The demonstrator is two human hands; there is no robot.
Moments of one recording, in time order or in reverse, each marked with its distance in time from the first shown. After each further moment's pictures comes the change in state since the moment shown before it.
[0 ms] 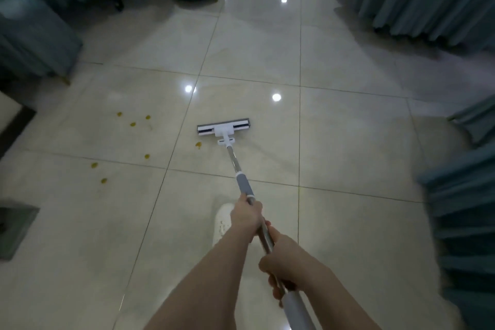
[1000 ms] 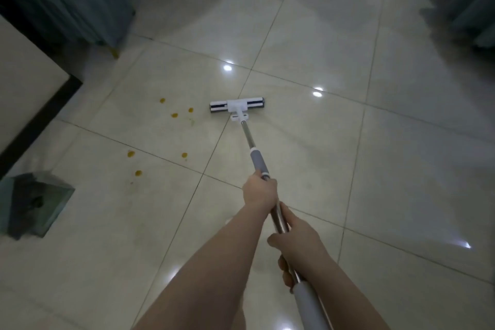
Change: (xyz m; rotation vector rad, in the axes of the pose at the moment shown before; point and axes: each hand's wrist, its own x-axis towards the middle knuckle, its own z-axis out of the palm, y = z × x) left_hand 0.190 0.152 -0.149 0.017 0.162 0.063; right_hand 0.113 -0.252 0.006 0.001 0.113 -0.200
